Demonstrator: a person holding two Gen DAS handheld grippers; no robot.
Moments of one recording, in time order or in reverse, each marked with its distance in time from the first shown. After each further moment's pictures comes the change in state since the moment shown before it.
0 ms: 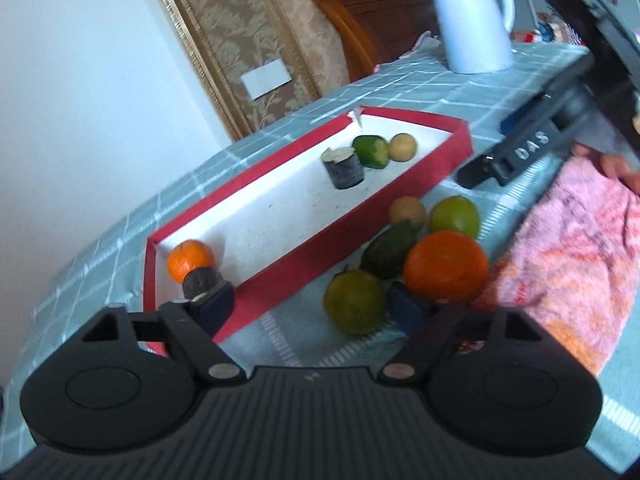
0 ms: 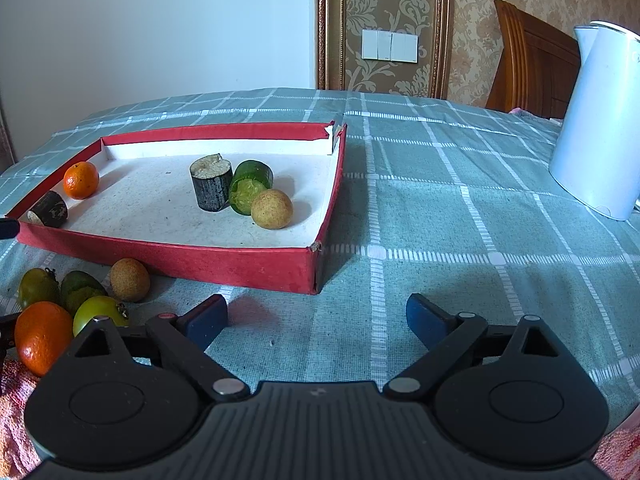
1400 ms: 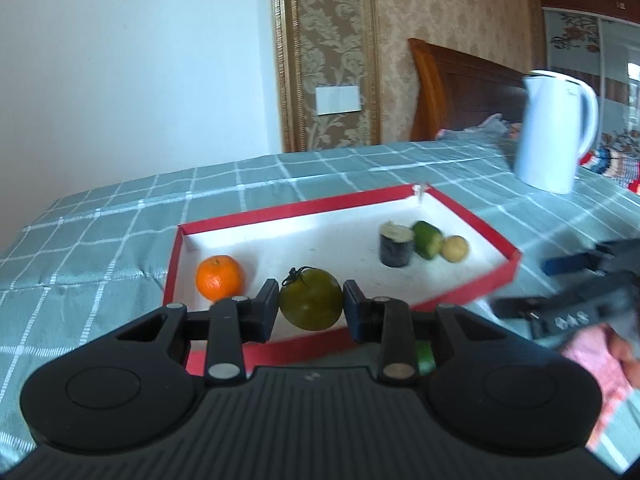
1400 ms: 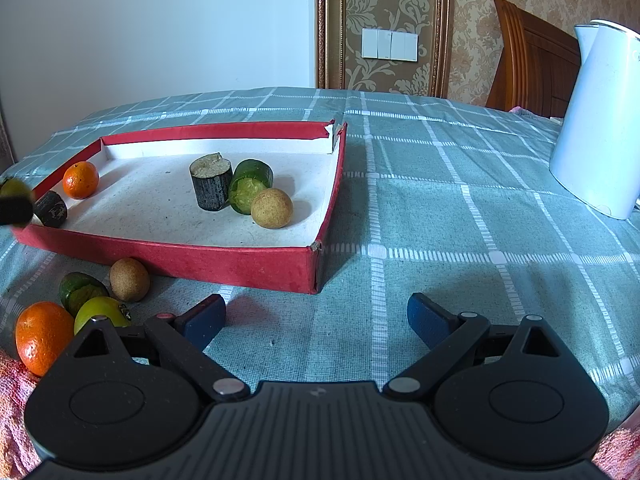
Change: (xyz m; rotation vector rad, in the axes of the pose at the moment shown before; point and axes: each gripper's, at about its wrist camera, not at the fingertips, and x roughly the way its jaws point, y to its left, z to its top) left arm 0.003 0.059 0.029 -0.432 -0.037 0.036; right arm 0.001 0.000 0.000 0.000 0.000 0.000
